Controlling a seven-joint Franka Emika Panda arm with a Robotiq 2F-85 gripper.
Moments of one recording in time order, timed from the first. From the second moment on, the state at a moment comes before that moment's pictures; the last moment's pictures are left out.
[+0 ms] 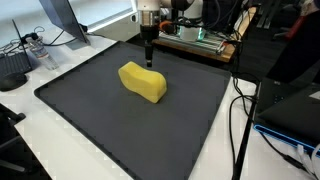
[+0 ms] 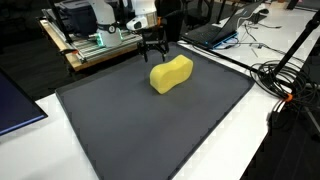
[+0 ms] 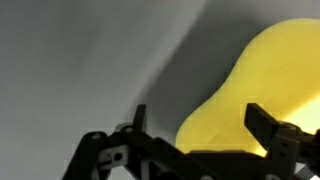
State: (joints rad) arm 0.23 0.10 -0.18 -2.64 0.25 2.97 0.78
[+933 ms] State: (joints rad) arm 0.23 -0.11 0.07 -2.44 -0.17 2.41 1.25
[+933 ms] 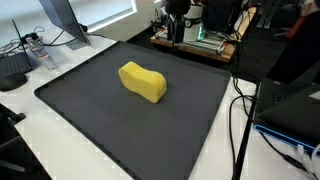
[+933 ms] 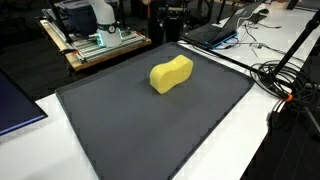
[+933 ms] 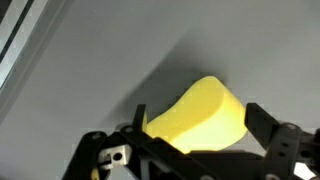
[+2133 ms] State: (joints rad) arm 0.06 0.15 0.05 -2.07 0.06 2.24 1.02
